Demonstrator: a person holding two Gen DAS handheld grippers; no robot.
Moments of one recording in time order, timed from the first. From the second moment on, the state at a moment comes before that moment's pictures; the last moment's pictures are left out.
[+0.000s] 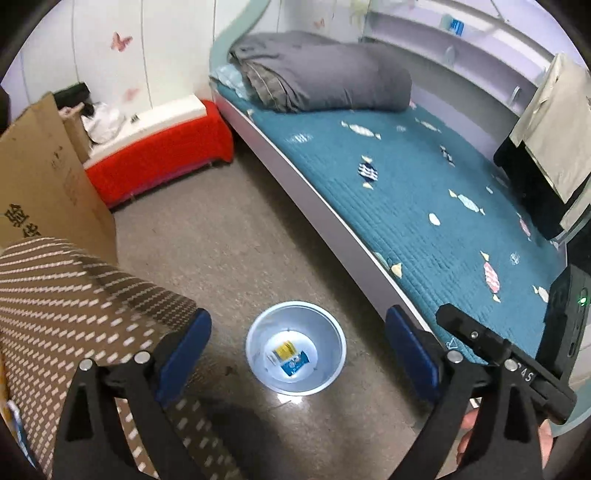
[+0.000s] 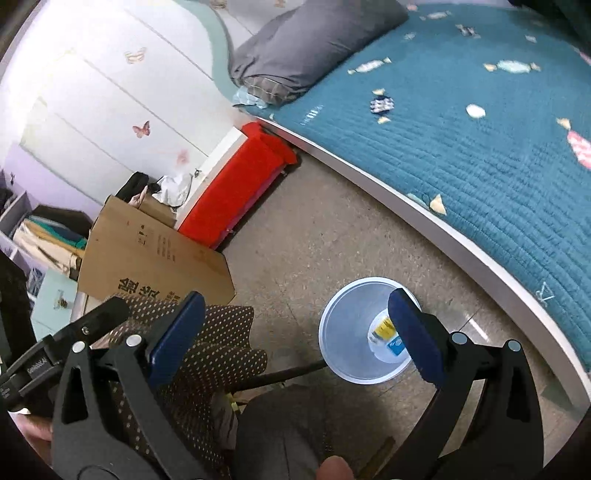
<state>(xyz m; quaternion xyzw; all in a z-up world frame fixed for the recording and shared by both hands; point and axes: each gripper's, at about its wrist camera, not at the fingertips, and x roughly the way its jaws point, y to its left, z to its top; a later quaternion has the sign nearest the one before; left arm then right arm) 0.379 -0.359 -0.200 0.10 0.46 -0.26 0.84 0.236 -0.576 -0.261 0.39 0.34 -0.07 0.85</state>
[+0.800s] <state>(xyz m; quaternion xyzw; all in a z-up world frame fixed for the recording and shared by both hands) 0.260 -0.174 -0.090 0.06 0.32 -0.19 0.93 0.195 -0.393 -0.103 0.23 0.28 0.01 0.93</state>
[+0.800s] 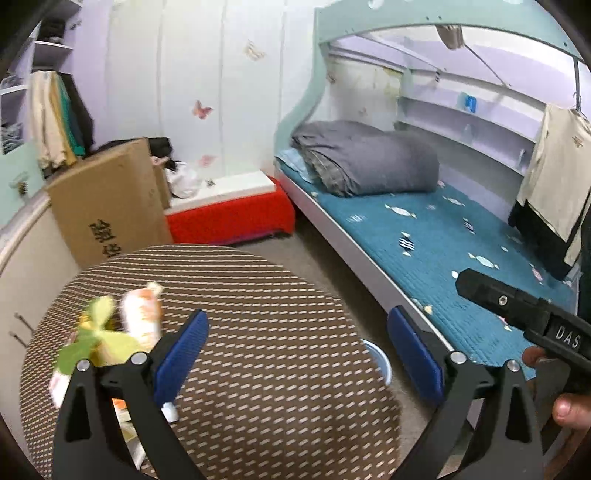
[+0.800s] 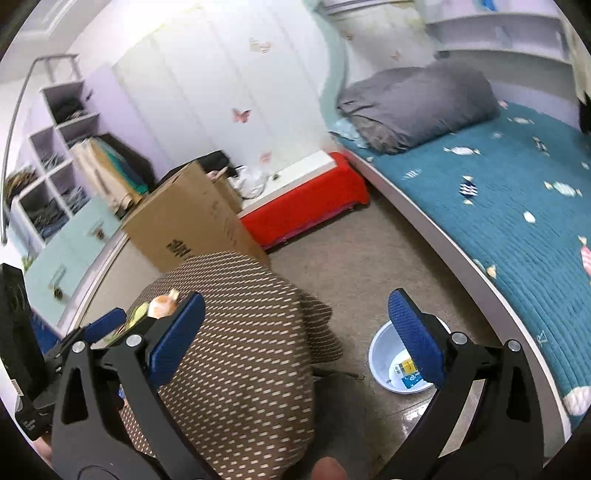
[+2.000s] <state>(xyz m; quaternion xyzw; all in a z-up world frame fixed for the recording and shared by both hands) 0.236 0.090 -0.189 -0.06 0.40 0.09 0.91 0.213 -0.135 -0.152 0.02 0.37 0.27 0.89</state>
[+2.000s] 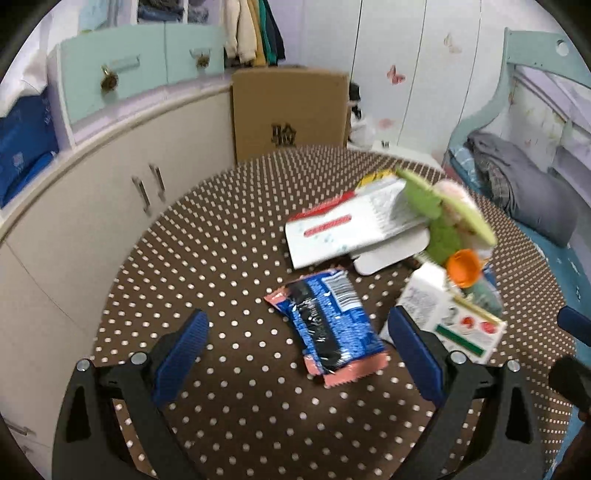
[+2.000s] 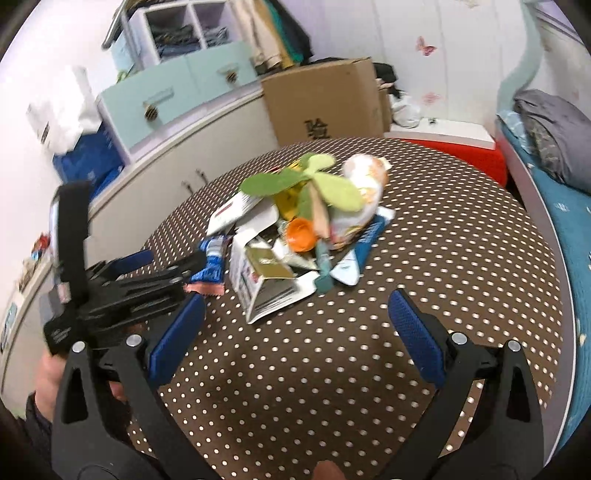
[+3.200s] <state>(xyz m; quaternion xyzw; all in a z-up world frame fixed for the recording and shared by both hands) 0.189 0.095 -0.191 -0.10 0.41 0.01 0.91 0.204 -0.122 -0.156 0.01 0.38 0.35 0.86</state>
